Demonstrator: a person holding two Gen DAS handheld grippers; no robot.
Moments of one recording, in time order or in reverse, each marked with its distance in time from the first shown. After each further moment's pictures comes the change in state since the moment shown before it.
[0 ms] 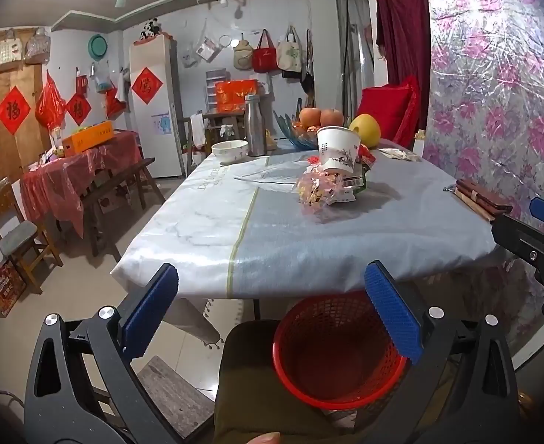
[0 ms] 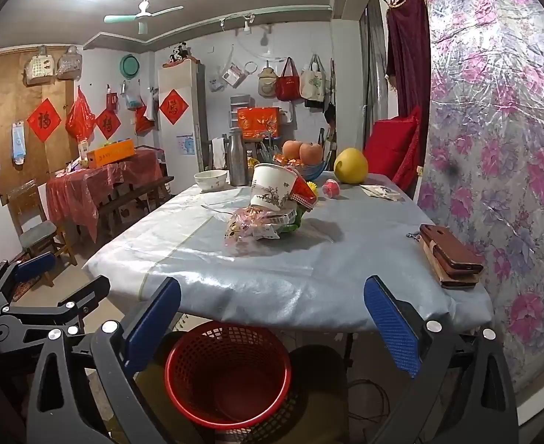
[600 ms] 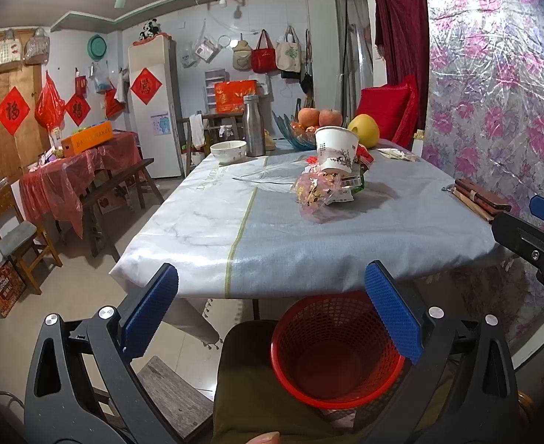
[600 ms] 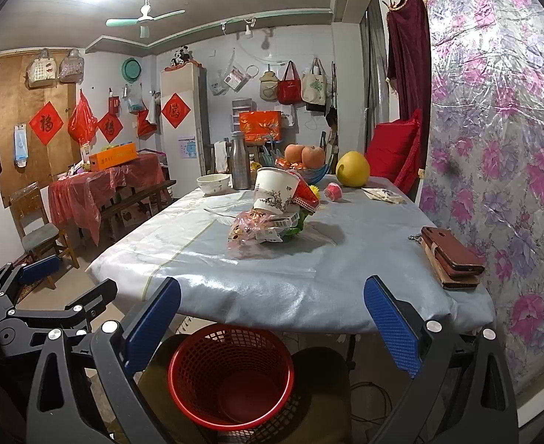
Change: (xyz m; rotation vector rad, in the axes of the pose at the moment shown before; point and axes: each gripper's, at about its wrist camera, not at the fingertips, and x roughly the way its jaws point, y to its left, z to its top) left arm 0.000 -0.003 0.000 0.001 0.002 -0.001; right arm -0.005 0.002 -0.003 0.016 -0.010 0.014
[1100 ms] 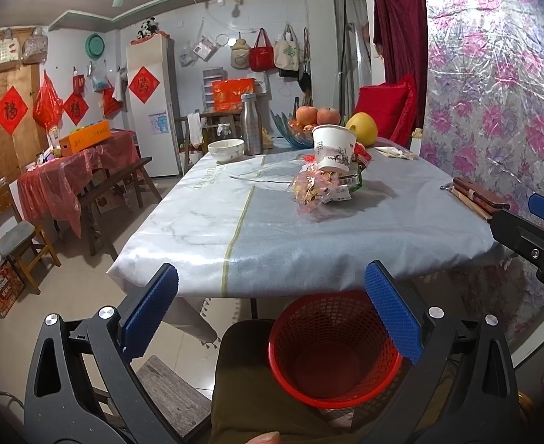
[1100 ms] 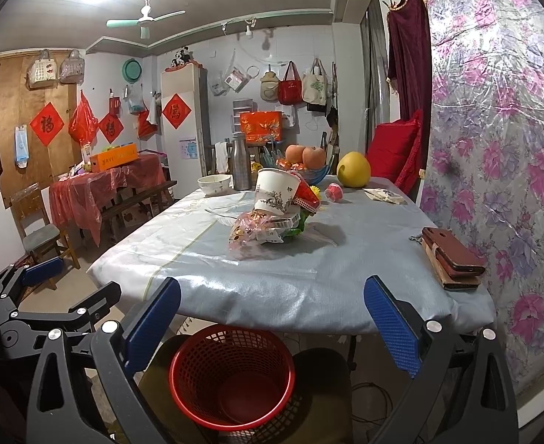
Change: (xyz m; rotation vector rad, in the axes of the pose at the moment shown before) left arm -0.001 -0.005 -0.002 0.003 0.004 -0.010; right arm 0.002 0.002 -0.001 -0.016 0.003 -0.004
